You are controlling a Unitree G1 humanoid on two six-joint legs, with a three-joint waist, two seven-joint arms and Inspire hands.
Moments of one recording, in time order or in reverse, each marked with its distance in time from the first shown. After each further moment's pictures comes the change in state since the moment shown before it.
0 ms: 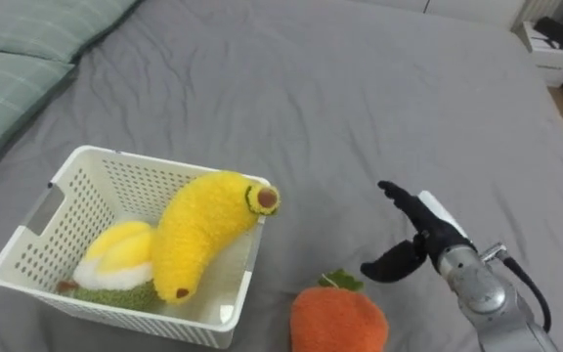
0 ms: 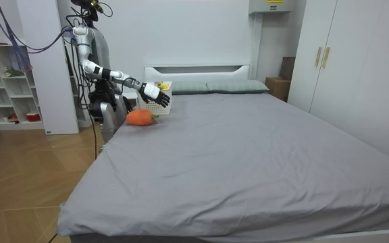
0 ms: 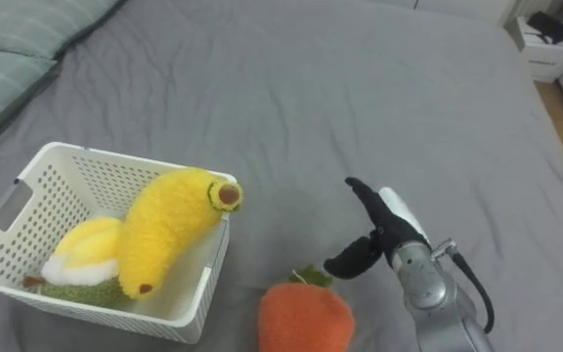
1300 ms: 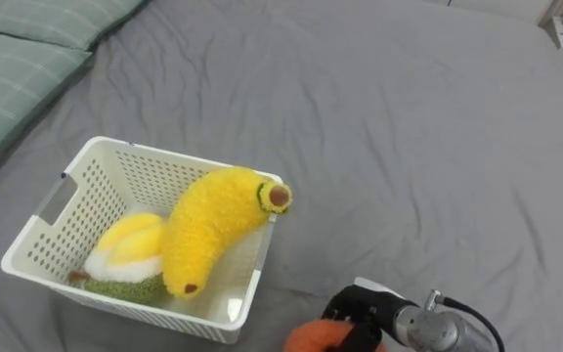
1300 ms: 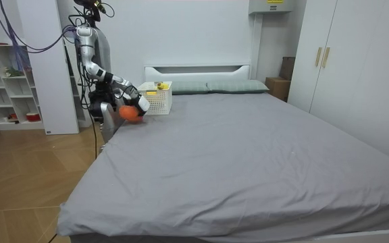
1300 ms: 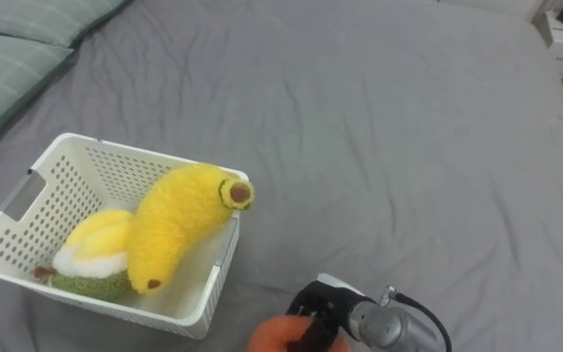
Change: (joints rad) left arm 0.005 -0.004 -0.016 -0.026 -0.035 -0.008 -0.075; right arm 0.037 0.069 0.086 0.069 -0.200 0.052 0.351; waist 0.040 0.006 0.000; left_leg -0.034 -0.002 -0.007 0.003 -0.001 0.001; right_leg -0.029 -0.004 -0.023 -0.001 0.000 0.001
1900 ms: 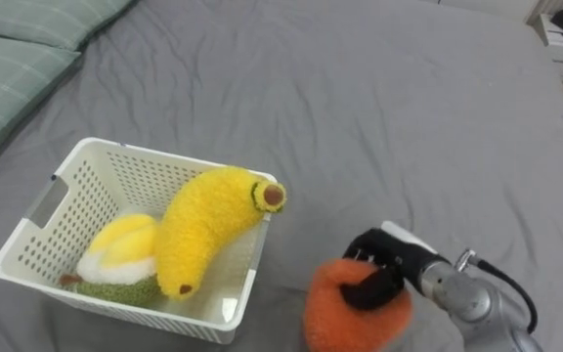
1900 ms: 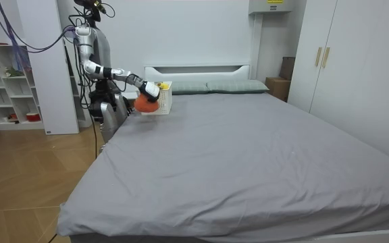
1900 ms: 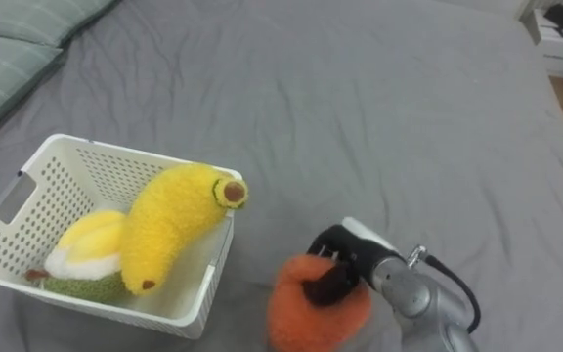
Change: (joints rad) left arm 0.011 0.005 0.049 0.004 0.049 -0.010 0.003; right arm -0.027 -0.055 -0.201 -0.240 0.012 -0.030 -0.082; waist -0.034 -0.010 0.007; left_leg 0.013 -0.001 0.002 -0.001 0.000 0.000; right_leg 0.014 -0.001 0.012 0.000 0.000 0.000
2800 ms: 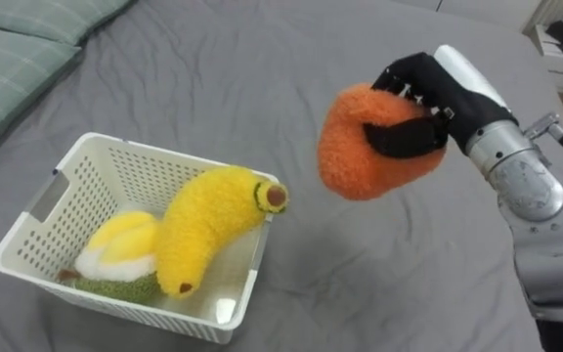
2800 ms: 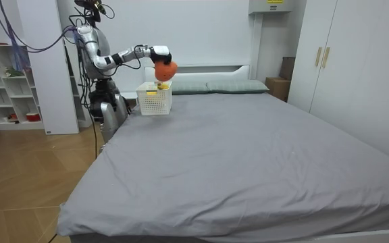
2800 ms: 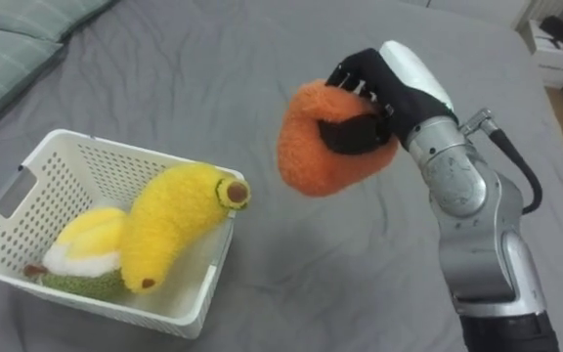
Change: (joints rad) left arm 0.010 0.029 0.081 0.007 0.104 -0.007 -0.019; right arm -0.267 -0.077 -0.054 -0.343 0.022 0.022 -0.077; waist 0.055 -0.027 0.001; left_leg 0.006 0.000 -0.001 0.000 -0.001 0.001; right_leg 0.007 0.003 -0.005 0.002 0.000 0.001
